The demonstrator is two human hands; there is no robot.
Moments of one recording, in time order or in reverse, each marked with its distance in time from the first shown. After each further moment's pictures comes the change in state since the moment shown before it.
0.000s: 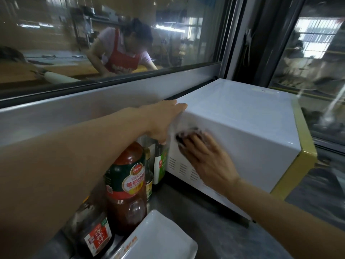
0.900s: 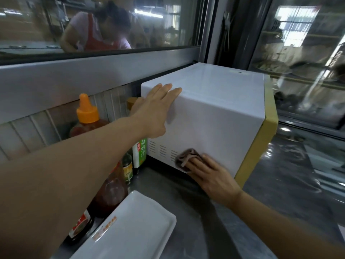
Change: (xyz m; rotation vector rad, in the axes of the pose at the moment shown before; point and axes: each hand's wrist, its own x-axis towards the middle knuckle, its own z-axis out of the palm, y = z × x) left_hand 0.006 0.049 0.049 -0.066 0.262 -0.055; right_hand -0.105 -0.022 0.034 -0.019 -0.063 -0.177
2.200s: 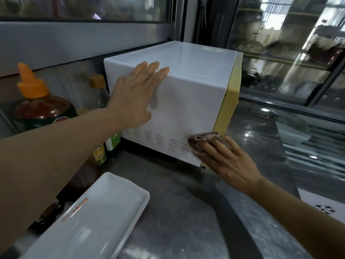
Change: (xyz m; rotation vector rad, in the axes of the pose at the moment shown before) left_hand -0.005 0.035 0.025 0.072 0.236 0.146; right_hand -0.108 0.028 0.012 -0.137 0.107 0.222
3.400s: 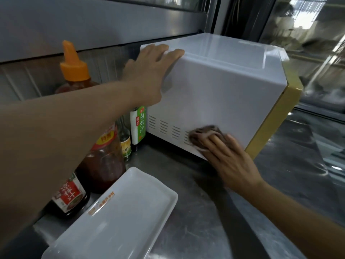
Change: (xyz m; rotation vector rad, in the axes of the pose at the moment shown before) left_hand 0.002 -0.051 -0.012 -0.050 -0.126 -0.150; right_hand 0.061 -0.058 0.010 0.119 -0.103 0.001
